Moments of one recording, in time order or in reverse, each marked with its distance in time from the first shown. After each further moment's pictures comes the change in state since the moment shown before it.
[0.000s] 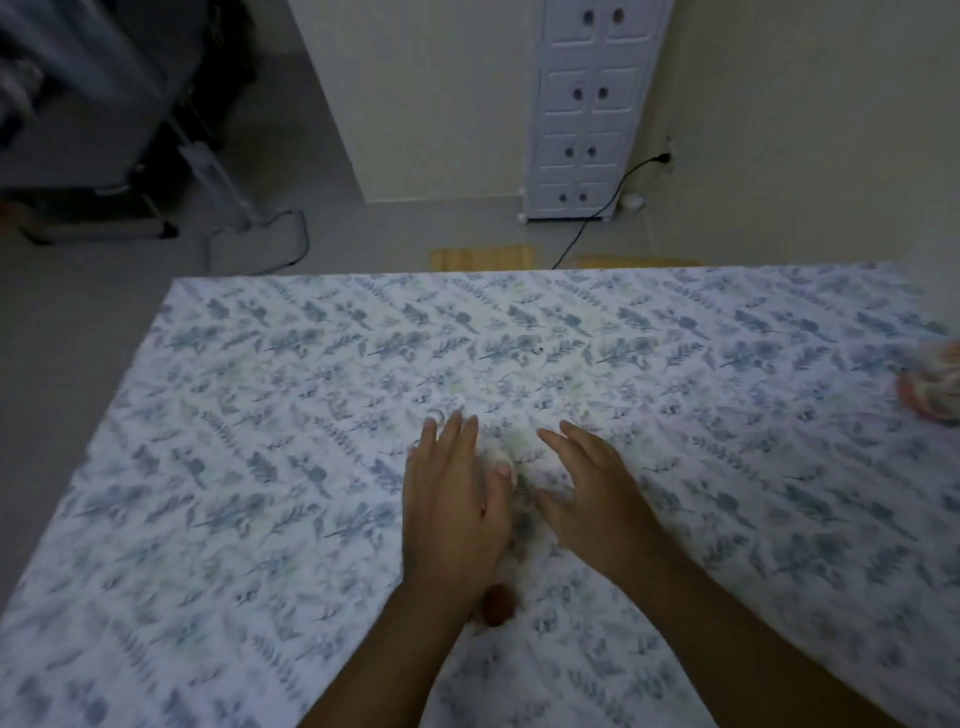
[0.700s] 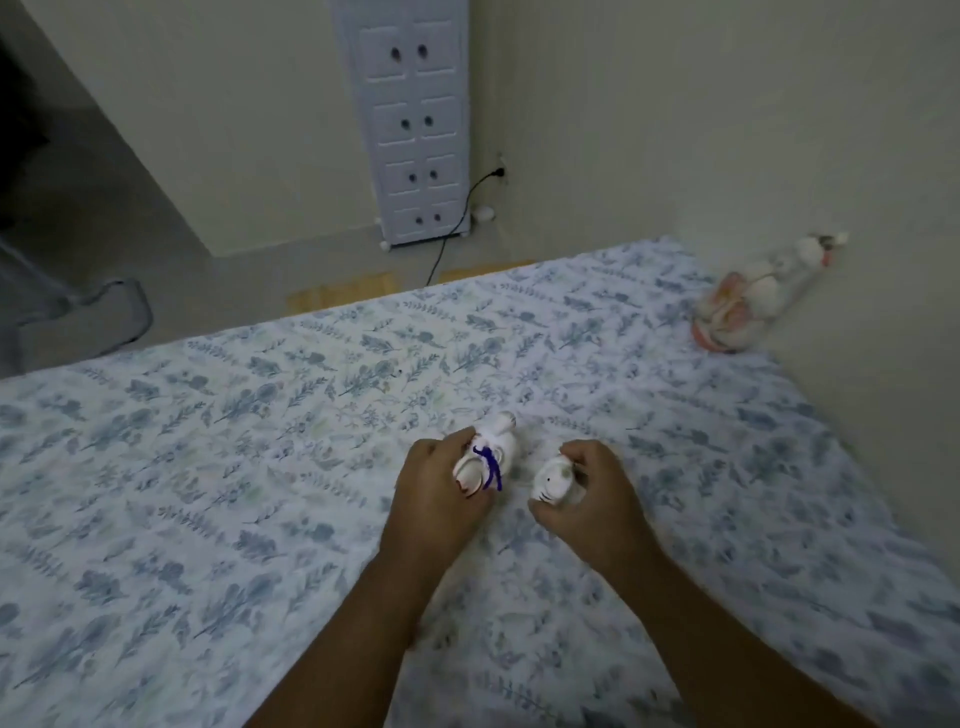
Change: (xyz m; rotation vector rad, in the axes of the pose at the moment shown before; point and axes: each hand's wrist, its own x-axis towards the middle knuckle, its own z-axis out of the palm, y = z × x) left_hand 0.023 0.068 0.071 -0.129 -0.336 0.277; right_hand -0.069 0.095 -0.051 0.331 0.476 0.309
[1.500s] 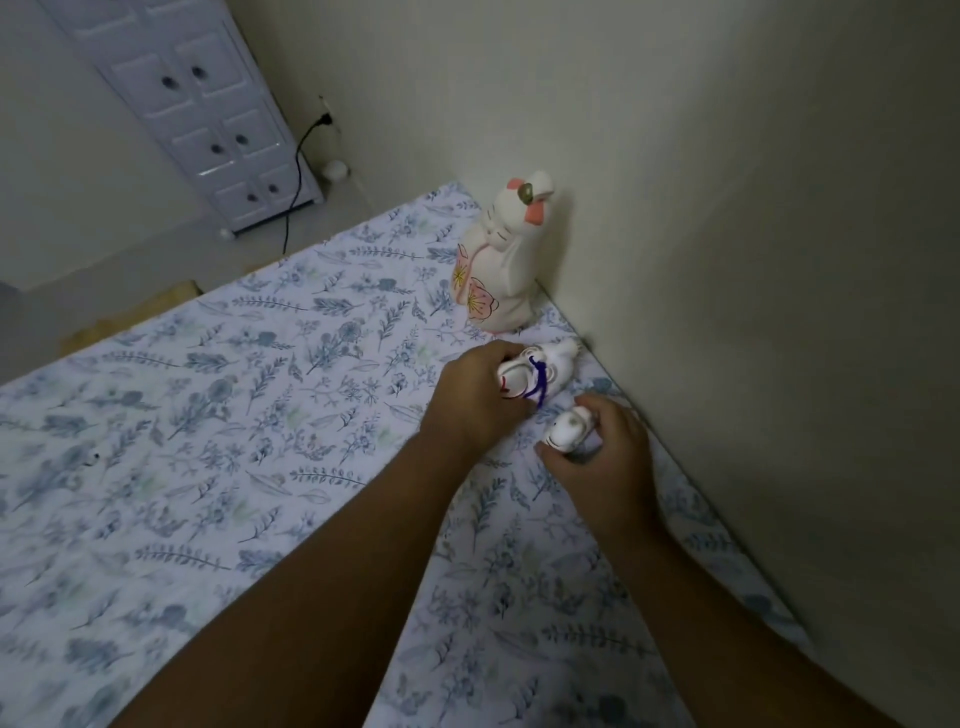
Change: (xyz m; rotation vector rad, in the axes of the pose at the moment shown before) left_hand 0.161 0.210 0.266 0.006 -0.290 0.219; right_hand 0.086 0.190 -0.204 -0.078 0.419 0.088
